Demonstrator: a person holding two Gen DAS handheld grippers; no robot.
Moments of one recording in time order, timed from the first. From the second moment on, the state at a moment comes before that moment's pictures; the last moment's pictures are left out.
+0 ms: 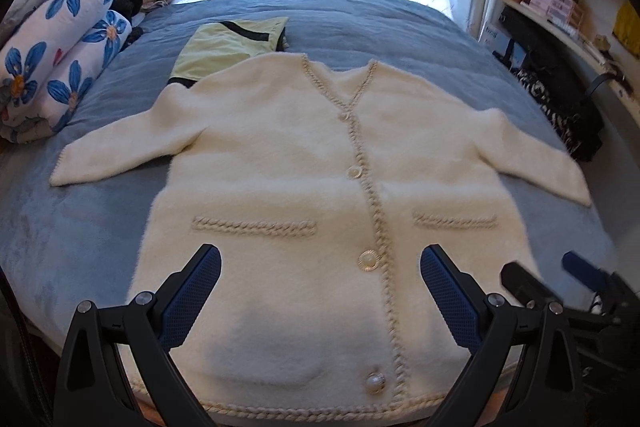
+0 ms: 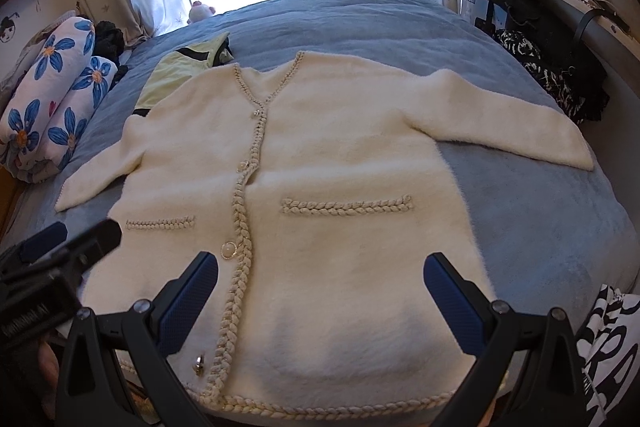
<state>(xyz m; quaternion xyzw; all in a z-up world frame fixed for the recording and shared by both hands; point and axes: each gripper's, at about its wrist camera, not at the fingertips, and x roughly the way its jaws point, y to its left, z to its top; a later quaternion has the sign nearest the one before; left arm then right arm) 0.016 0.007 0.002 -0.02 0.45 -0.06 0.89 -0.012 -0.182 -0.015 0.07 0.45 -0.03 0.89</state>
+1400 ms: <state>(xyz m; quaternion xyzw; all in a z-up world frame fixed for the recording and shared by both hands) 0.229 -0.243 -0.038 0.03 0.45 -0.18 0.87 0.082 -0.623 -0.073 0.35 0.43 -0.27 0.79</state>
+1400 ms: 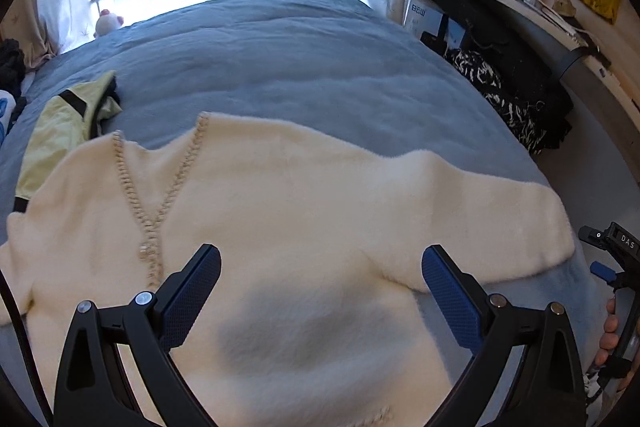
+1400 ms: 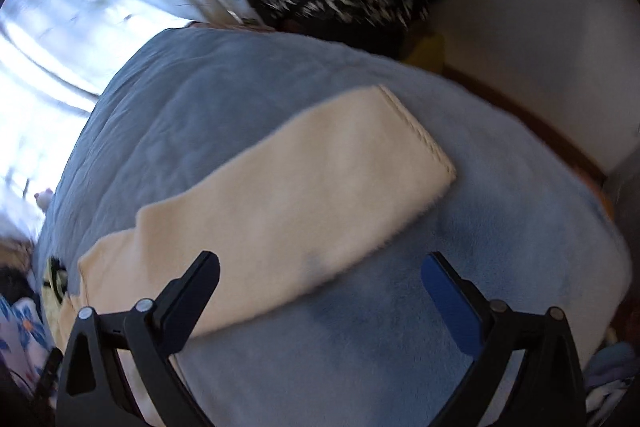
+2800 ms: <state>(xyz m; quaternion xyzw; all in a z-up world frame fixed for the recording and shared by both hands) 0.231 -0.046 -0.109 -0.11 0.51 -0.18 0.84 0.168 -0.320 -0.122 0.13 0.52 0.03 0.85</state>
